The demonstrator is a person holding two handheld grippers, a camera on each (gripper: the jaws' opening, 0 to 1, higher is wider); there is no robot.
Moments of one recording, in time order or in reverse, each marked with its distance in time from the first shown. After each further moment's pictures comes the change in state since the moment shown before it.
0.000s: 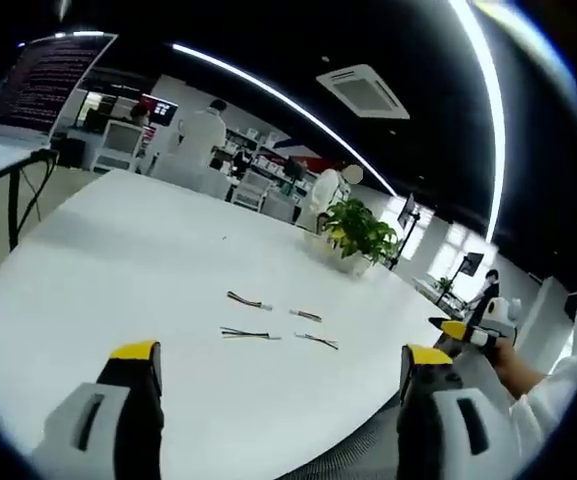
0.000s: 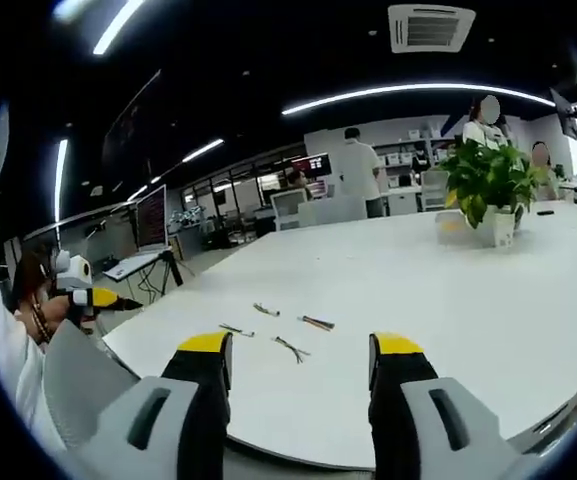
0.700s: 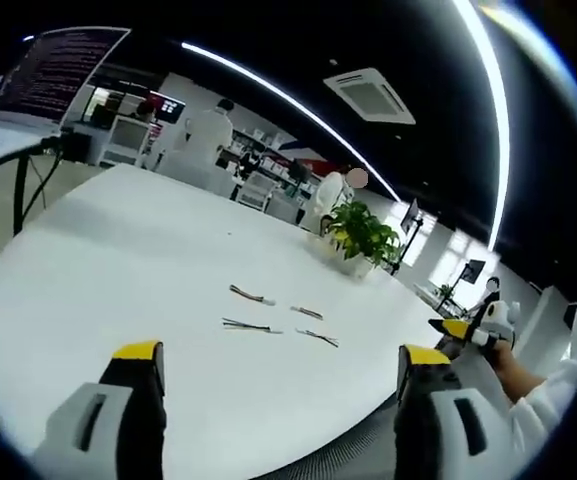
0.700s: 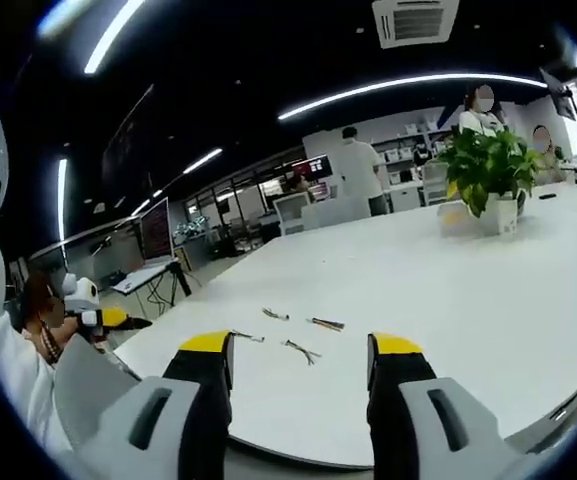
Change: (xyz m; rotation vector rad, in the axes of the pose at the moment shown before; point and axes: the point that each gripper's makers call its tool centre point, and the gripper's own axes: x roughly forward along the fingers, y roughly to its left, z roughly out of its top) left arm -0.010 0.003 -0.012 -0.037 -0.014 0.008; right arm -0.001 0.007 0.001 0.045 -0.026 0.026
